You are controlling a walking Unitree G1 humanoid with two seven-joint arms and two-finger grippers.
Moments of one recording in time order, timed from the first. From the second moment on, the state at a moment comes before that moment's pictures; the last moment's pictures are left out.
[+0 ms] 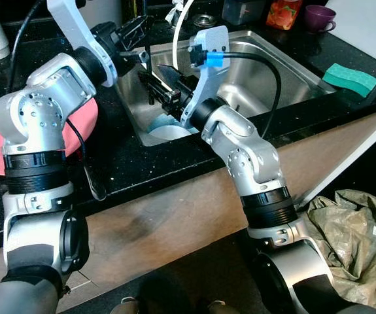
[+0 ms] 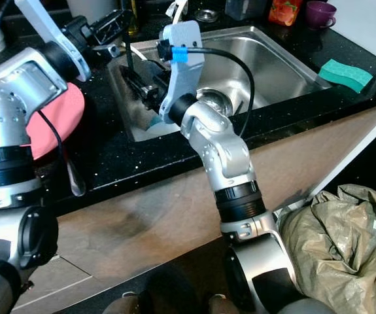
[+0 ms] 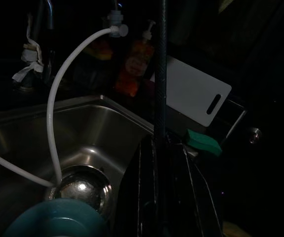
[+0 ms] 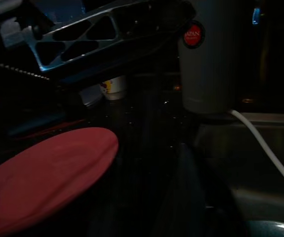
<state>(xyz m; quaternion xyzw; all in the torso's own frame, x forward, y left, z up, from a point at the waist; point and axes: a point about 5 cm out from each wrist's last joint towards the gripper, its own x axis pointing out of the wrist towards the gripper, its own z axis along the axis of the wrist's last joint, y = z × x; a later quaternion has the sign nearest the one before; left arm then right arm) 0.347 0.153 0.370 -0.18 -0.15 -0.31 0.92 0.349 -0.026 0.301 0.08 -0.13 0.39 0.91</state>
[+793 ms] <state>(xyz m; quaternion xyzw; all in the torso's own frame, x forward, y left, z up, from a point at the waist) 0.356 0.182 0.357 -0.04 -0.12 -0.20 0.97 0.375 -0.072 0.298 0.10 -0.13 0.28 0.95</state>
